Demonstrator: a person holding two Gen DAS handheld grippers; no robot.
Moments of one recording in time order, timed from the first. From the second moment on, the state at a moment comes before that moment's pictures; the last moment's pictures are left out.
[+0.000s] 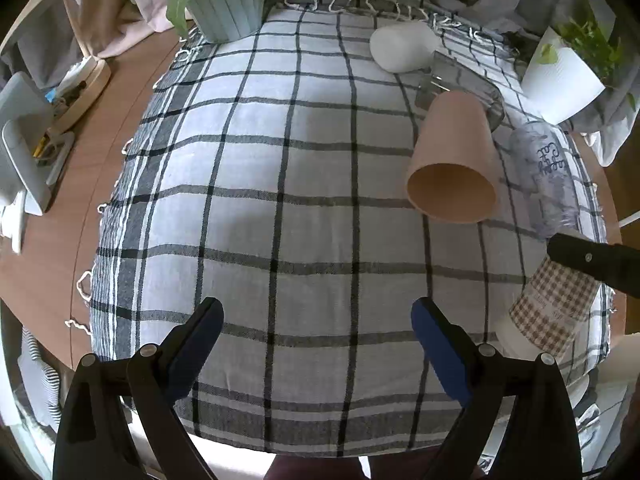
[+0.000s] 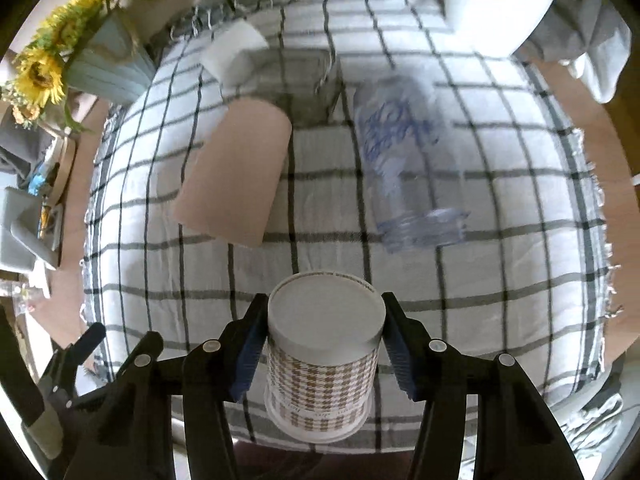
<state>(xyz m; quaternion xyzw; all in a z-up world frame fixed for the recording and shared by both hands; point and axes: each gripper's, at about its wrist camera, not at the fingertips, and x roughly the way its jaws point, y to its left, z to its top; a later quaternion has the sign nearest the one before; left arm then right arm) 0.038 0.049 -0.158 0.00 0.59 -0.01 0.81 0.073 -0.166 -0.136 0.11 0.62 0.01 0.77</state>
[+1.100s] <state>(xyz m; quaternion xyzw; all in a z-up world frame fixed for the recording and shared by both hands) 0.033 0.059 -0.159 0.00 0.57 0.01 0.82 0.058 -0.138 -0.133 0.06 0.51 -0.05 0.86</state>
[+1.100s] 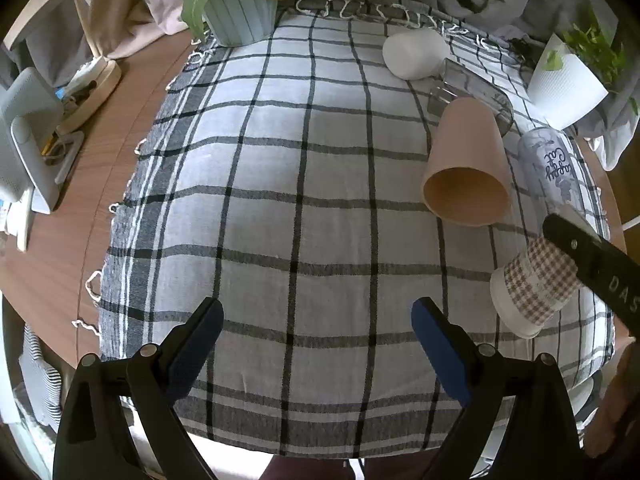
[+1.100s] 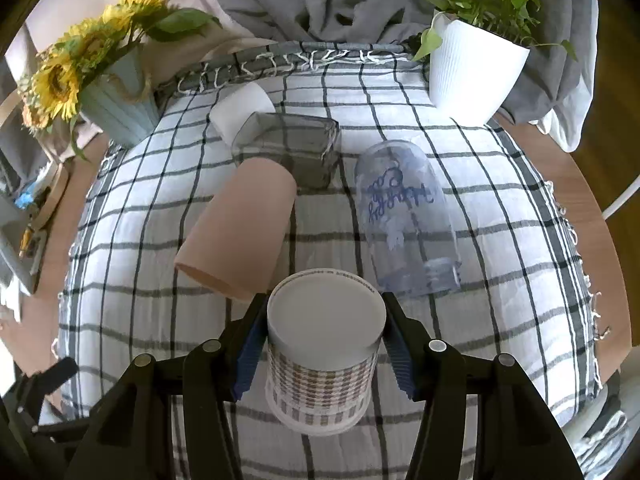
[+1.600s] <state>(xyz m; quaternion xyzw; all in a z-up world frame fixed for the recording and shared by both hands) 0.025 0.060 -0.157 0.01 0.58 0.01 0.82 0.039 -0.133 -0.138 0.05 0.54 -0.03 0.84</state>
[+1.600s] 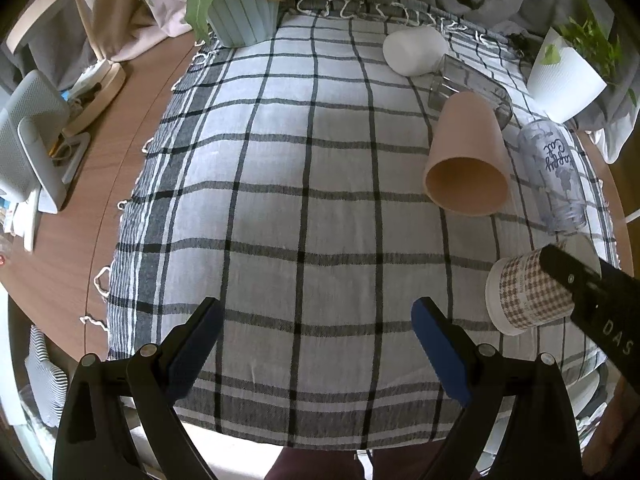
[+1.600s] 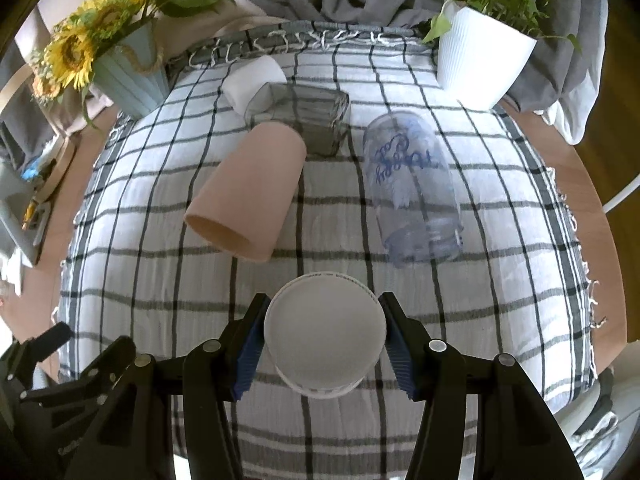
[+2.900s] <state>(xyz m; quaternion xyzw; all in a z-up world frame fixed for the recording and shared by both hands) -0.013 0.038 -0.057 0.04 0.46 -0.02 0.89 -0.042 -0.153 -0.022 0.08 0.43 -0.05 0.90</state>
